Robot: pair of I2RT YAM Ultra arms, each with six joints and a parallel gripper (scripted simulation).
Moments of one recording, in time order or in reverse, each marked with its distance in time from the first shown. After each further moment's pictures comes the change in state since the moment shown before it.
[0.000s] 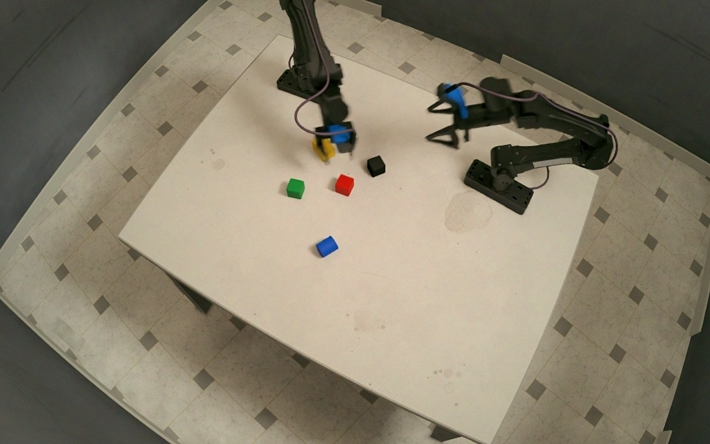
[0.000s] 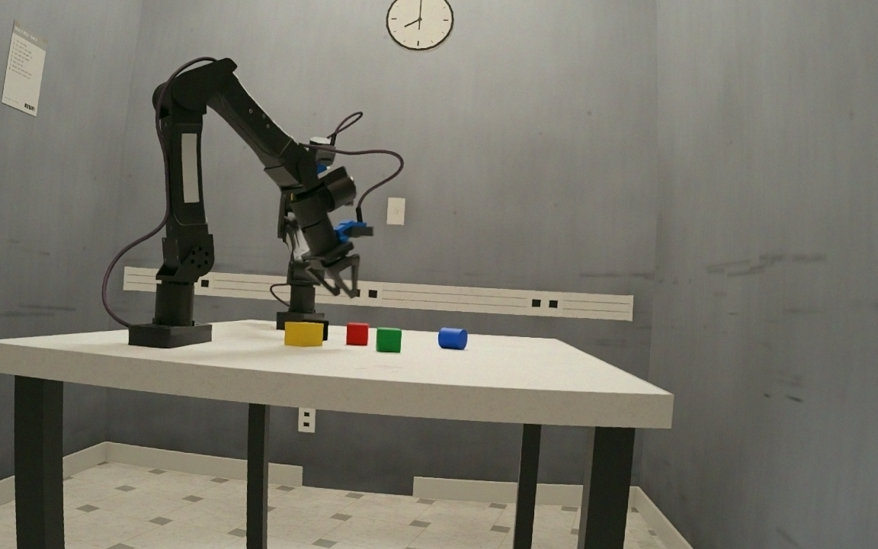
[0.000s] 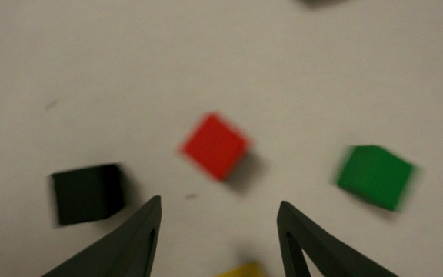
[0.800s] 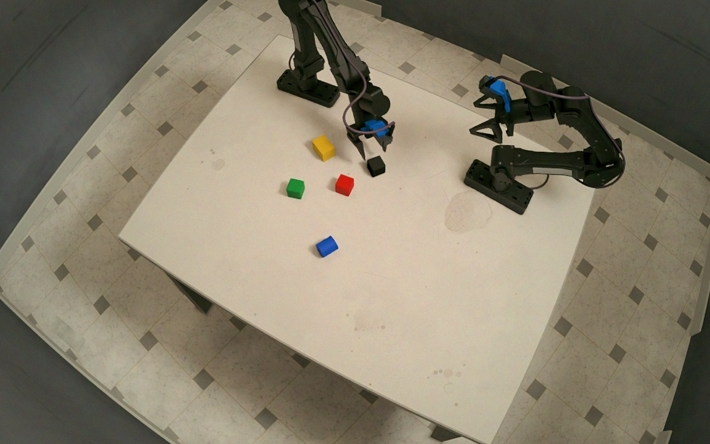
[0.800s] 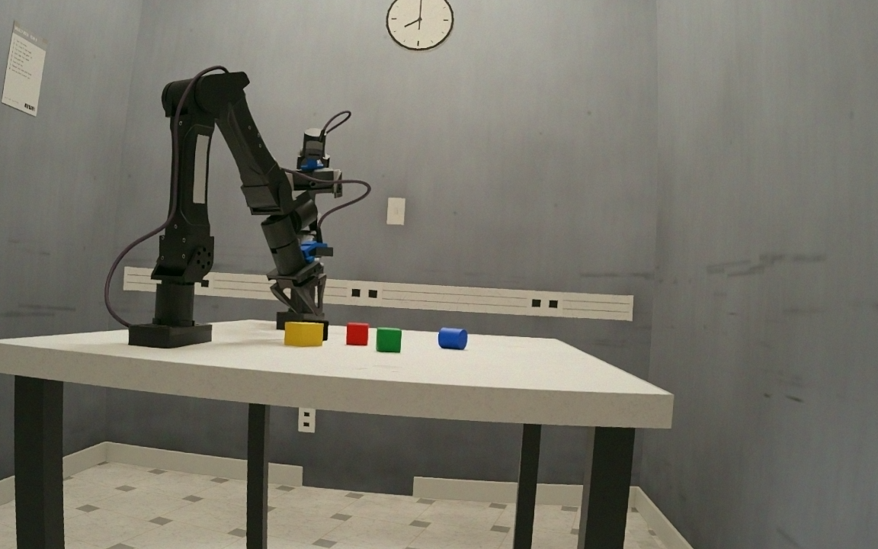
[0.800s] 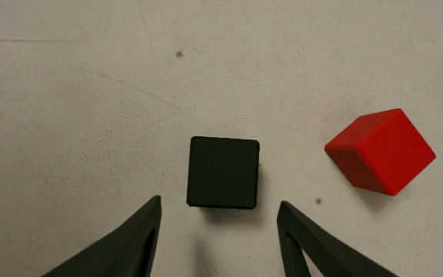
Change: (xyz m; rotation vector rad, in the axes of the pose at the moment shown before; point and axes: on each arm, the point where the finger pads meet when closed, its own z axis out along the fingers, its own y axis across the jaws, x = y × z) left arm 0.019 -0.014 -0.103 0.122 0.098 0.057; right arm 0.041 0.092 0.023 -0.091 0.011 -0.204
